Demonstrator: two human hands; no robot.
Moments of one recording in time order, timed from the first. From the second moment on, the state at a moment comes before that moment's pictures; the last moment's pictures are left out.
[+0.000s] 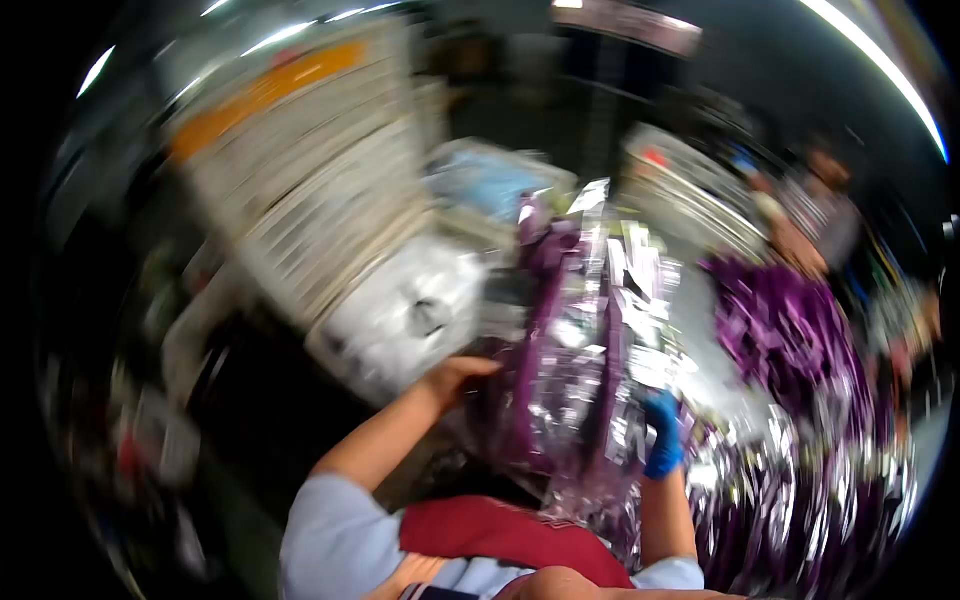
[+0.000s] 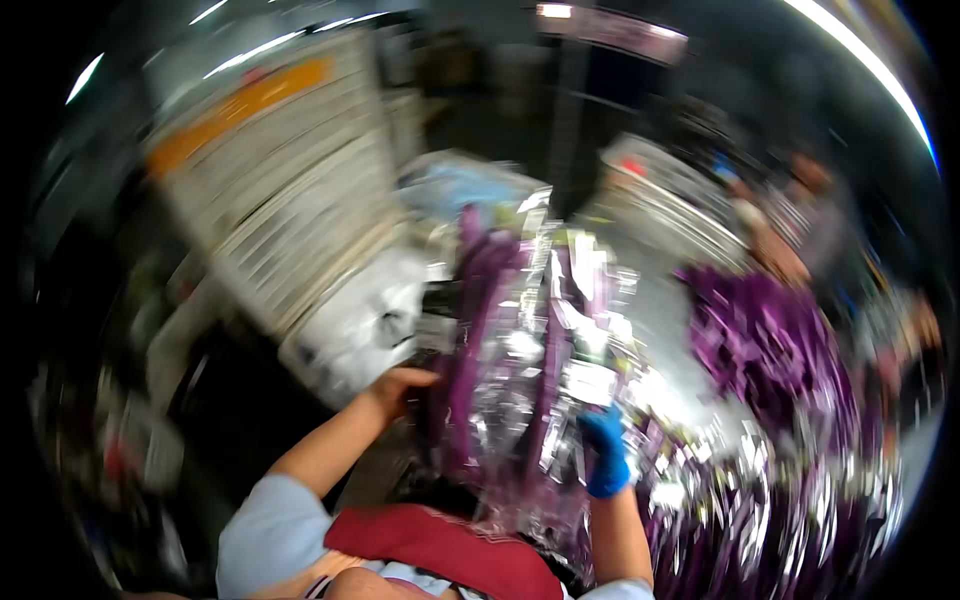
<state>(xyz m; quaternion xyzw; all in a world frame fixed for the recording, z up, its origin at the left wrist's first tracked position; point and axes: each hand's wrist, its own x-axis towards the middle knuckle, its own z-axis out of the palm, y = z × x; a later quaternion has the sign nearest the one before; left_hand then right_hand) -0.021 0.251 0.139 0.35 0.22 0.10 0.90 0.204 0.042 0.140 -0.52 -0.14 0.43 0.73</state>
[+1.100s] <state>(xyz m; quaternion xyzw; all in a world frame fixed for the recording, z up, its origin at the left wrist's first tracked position) -0.583 0.357 -0.242 0.04 0.76 0.51 0.41 -0.388 0.496 -0.258 -0.55 -0.75 0.37 0.07</state>
